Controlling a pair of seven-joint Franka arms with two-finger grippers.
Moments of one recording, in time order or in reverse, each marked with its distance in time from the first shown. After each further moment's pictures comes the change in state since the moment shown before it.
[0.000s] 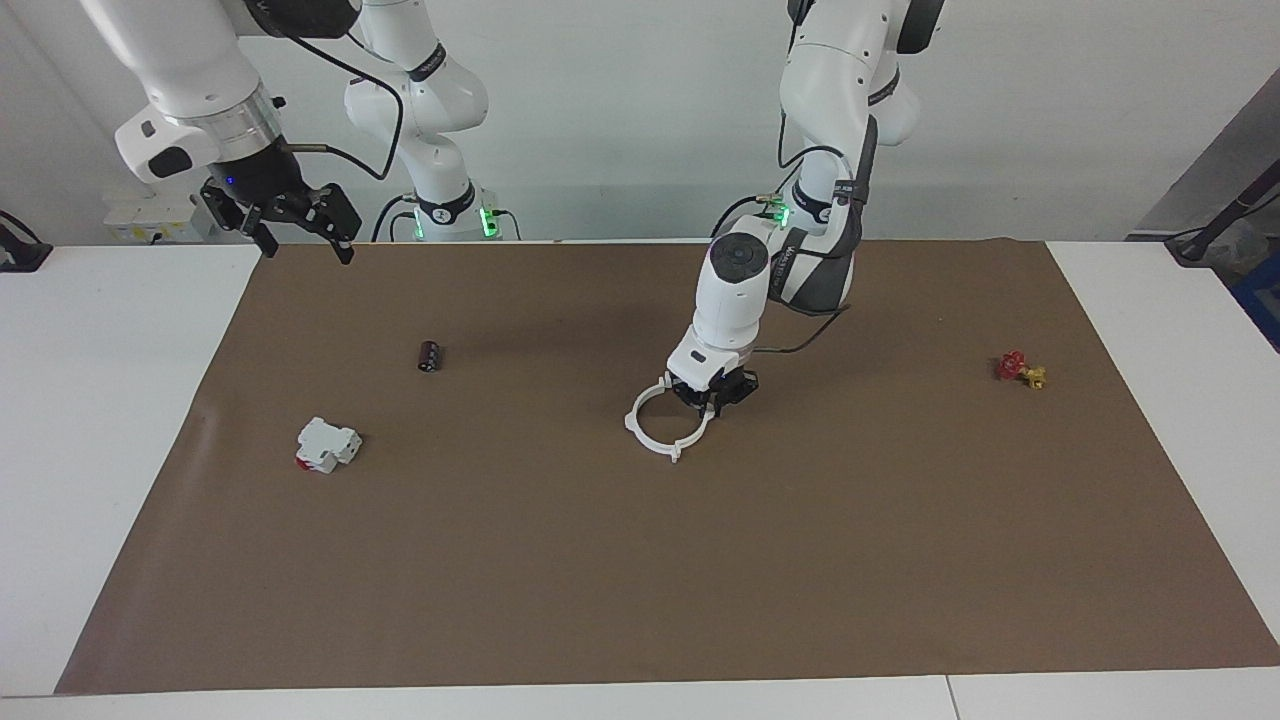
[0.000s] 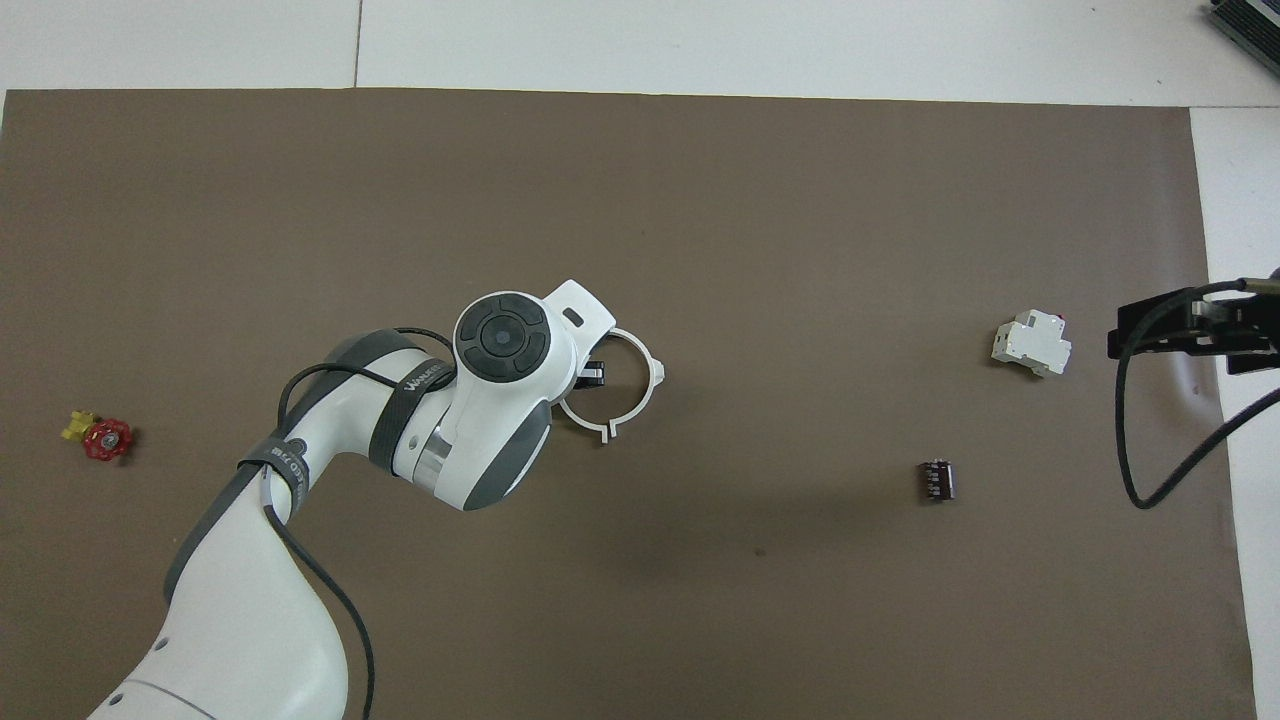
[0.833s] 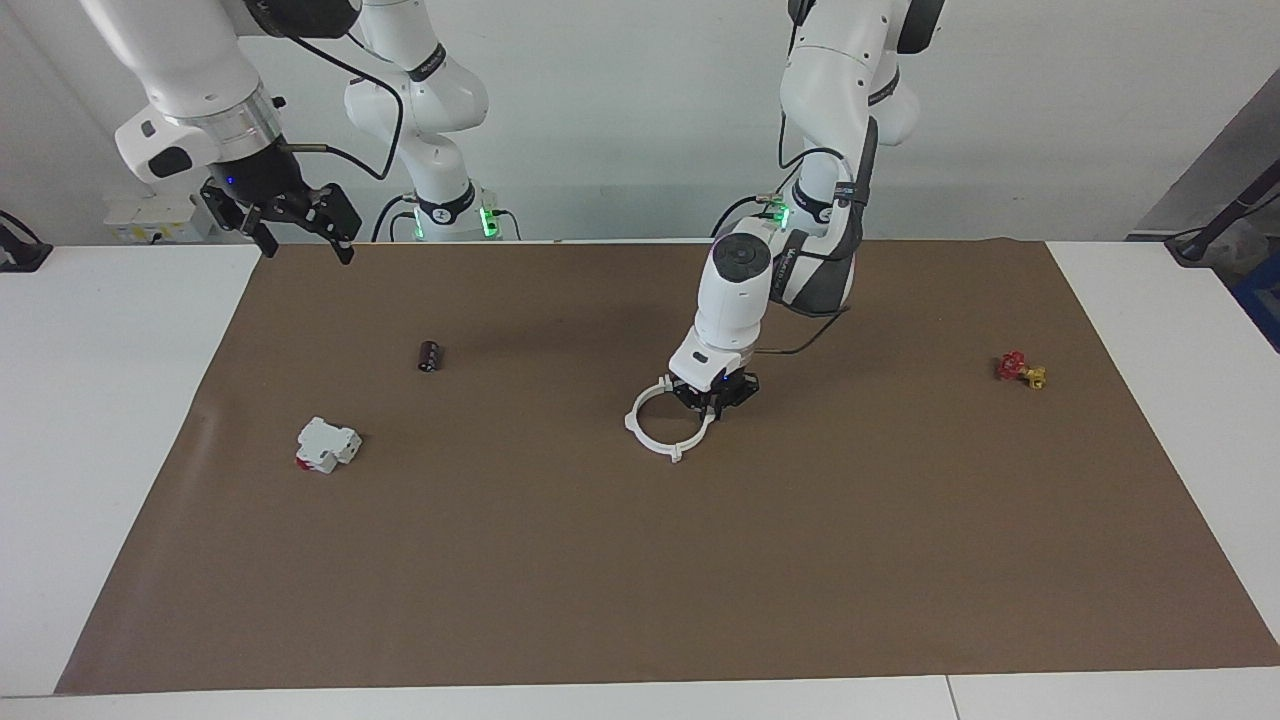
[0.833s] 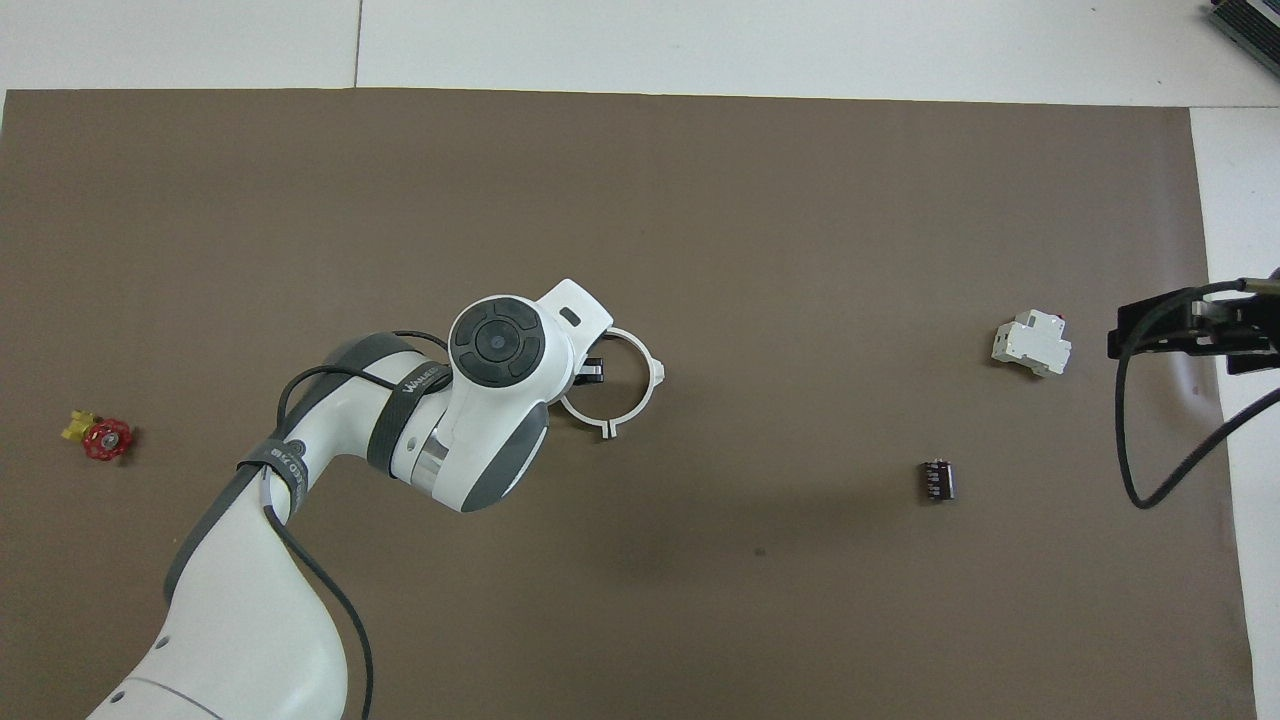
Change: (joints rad) left arm 0.000 0.000 0.002 -0.014 0.000 0.033 -0.013; right arm 0.000 0.000 0.000 0.000 0.000 0.000 0.000
